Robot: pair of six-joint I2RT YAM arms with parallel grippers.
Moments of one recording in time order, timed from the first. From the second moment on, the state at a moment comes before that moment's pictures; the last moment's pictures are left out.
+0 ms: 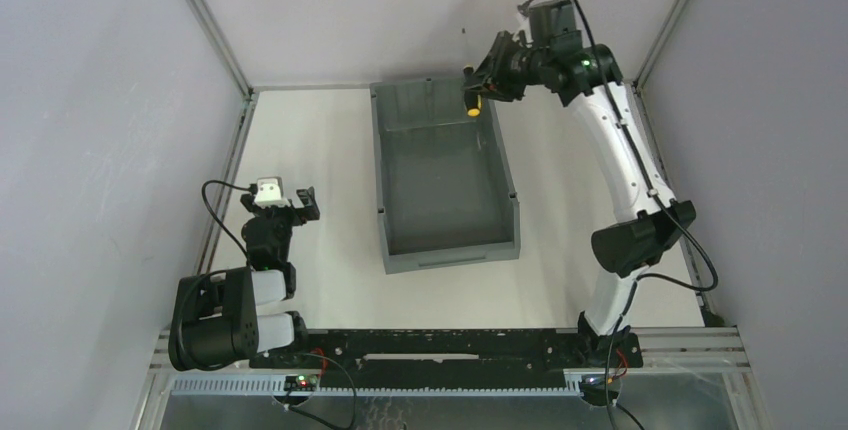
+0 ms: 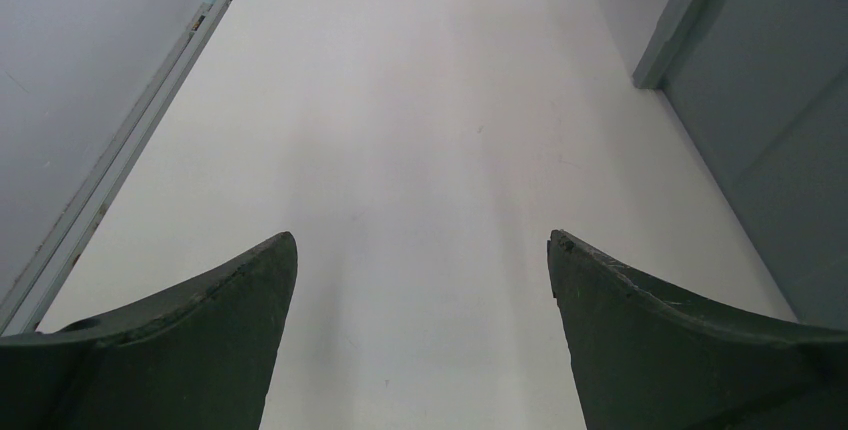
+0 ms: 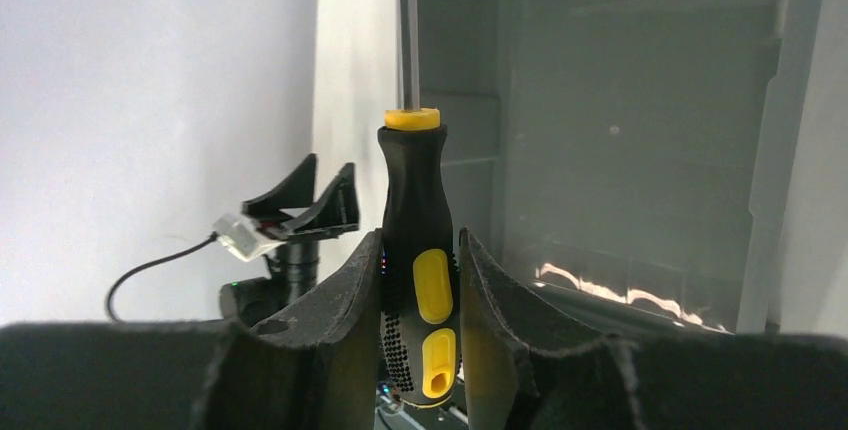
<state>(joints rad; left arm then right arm) 0.17 1.28 0.10 1.14 0.13 -0.03 0.35 1.81 2.21 -0.98 -0.37 0.71</state>
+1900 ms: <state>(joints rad) 0.17 1.28 0.10 1.14 0.13 -0.03 0.61 2.29 1.98 -0.86 0.06 0.65</state>
